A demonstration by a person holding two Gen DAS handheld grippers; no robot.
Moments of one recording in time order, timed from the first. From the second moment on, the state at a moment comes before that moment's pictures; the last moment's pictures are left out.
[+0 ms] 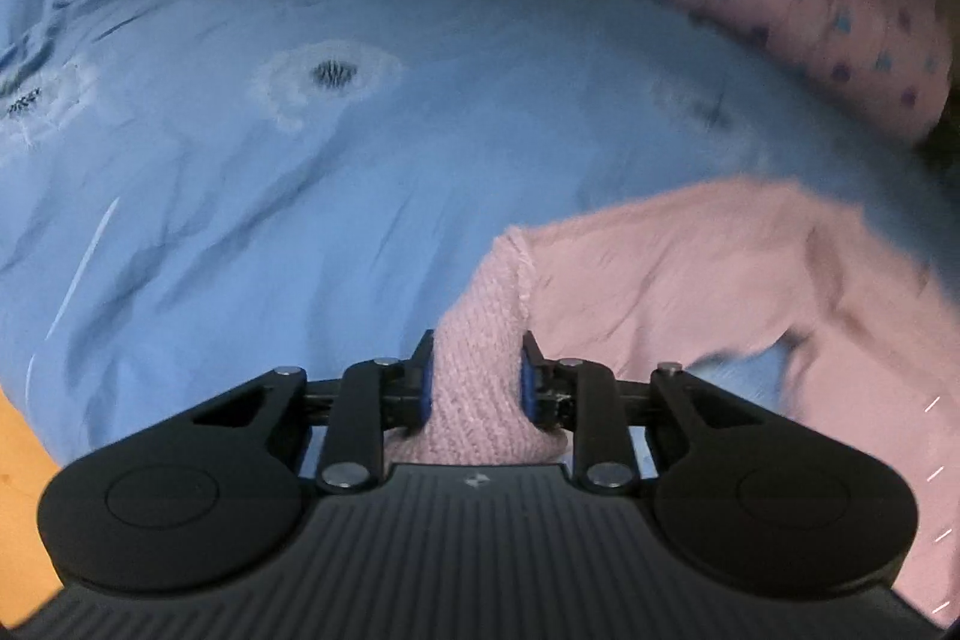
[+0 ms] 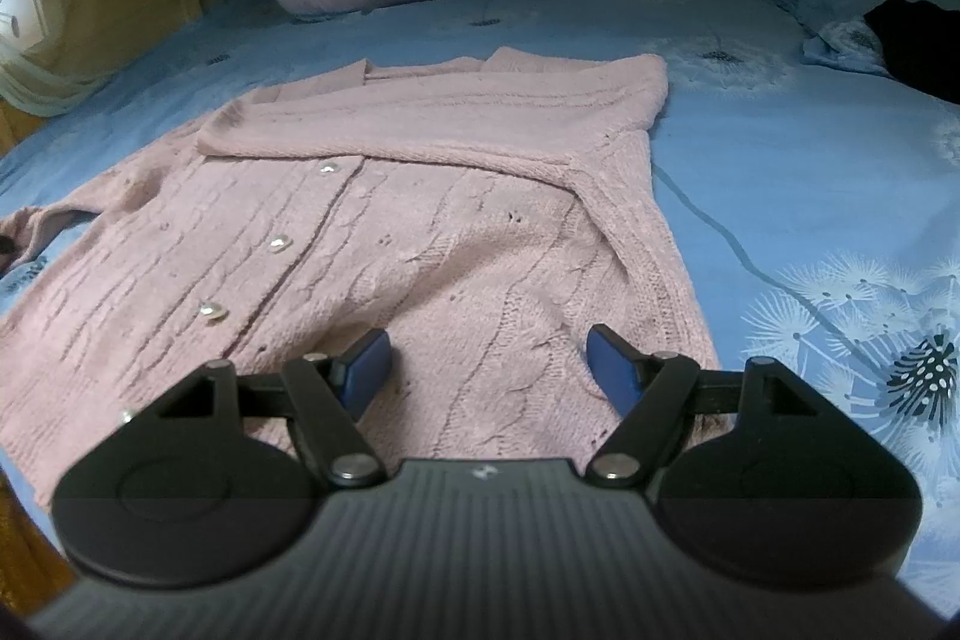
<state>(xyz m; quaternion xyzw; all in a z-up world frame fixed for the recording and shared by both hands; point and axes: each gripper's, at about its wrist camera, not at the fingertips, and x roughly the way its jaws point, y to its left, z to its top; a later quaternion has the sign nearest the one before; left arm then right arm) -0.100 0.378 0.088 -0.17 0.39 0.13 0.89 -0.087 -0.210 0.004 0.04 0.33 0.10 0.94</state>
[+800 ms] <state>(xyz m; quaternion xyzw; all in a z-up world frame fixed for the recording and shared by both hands) 0.003 0.156 0.232 -0.23 0.33 -0.09 0.91 -0.065 -0.240 0.038 0.13 0.29 0.15 0.94</state>
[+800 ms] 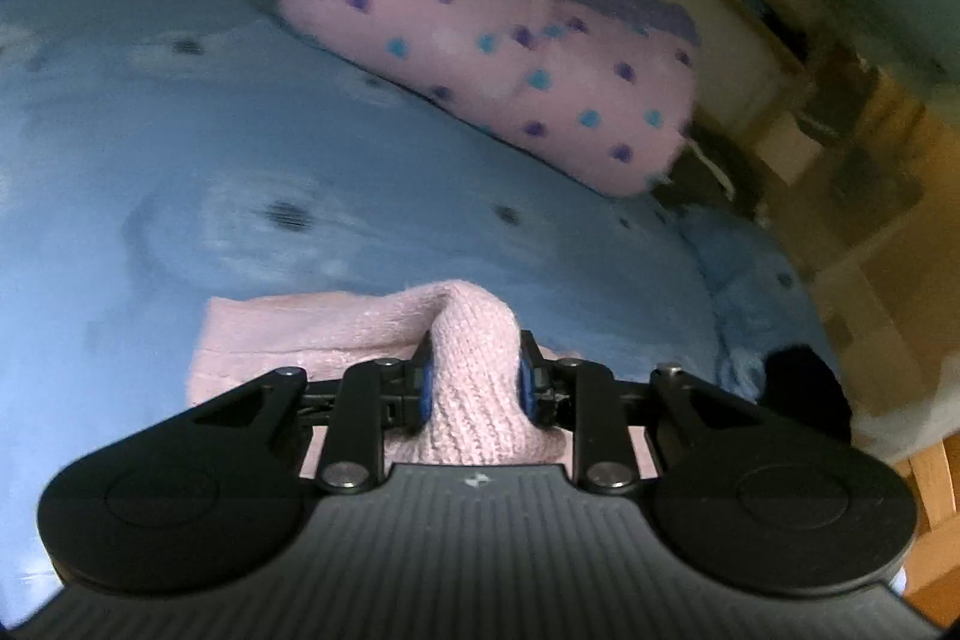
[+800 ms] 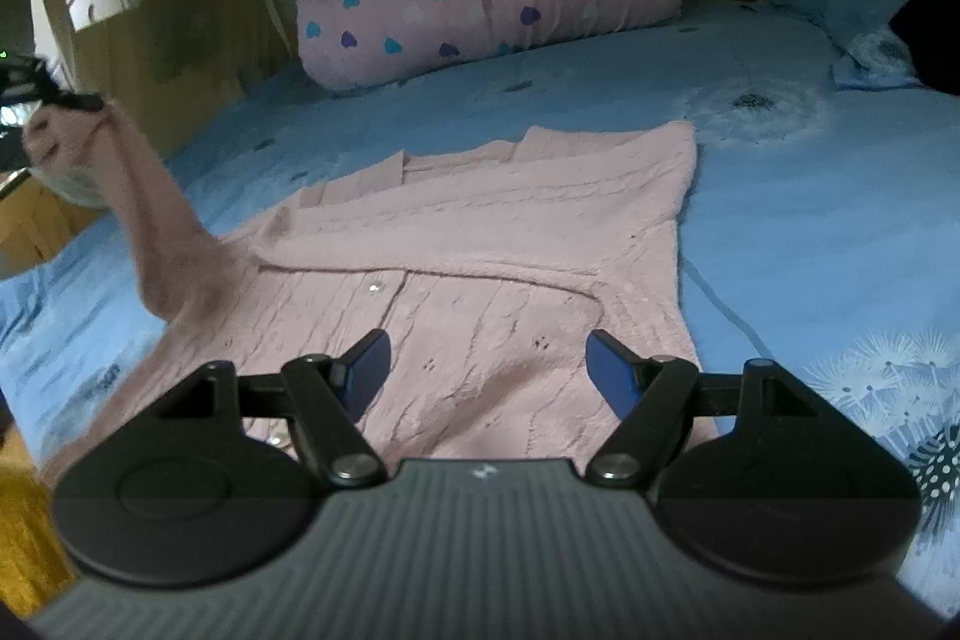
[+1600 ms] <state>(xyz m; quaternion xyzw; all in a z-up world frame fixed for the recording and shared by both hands) 0.102 -0.032 0.069 -0.08 0.46 -0.12 0.88 -0.059 -0.262 0.022 0.17 0.32 0.11 0.92</state>
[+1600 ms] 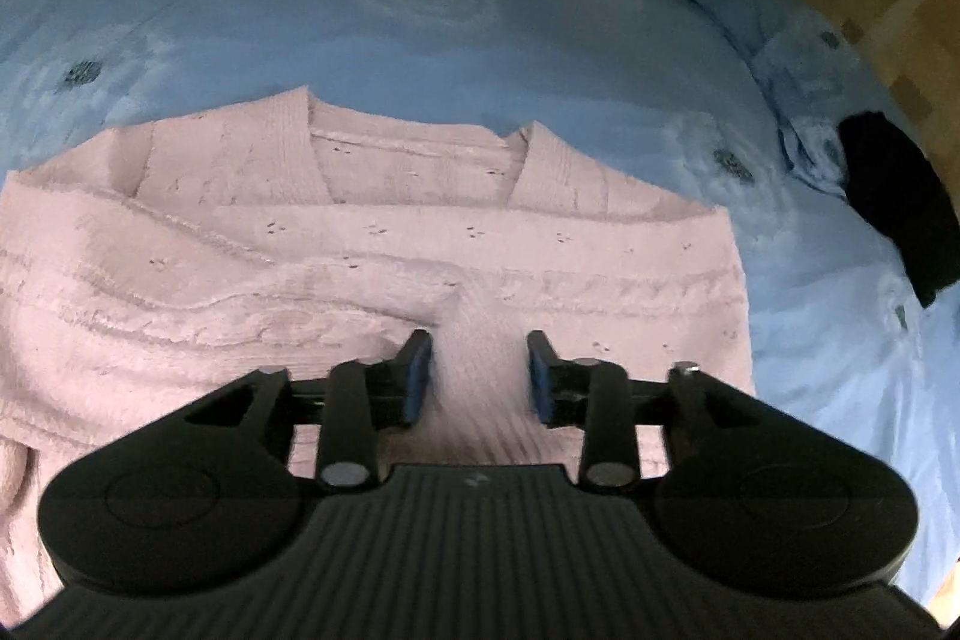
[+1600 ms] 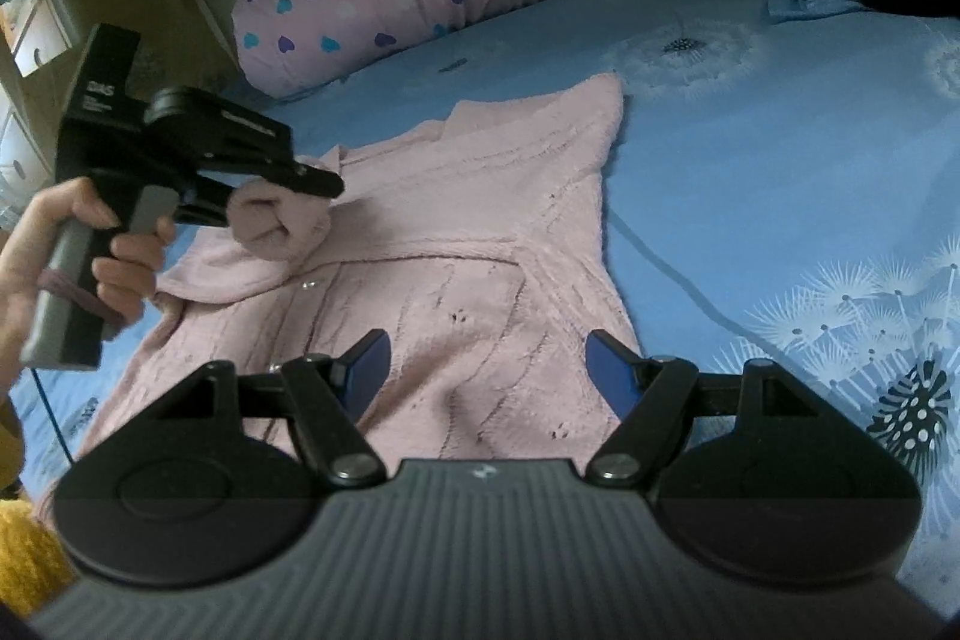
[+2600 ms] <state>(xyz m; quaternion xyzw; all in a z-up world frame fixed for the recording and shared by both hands) 0.001 0.097 0.077 0.01 0.40 0.03 0.92 -0.037 -0.215 0.040 0.10 0.33 0.13 0.93</state>
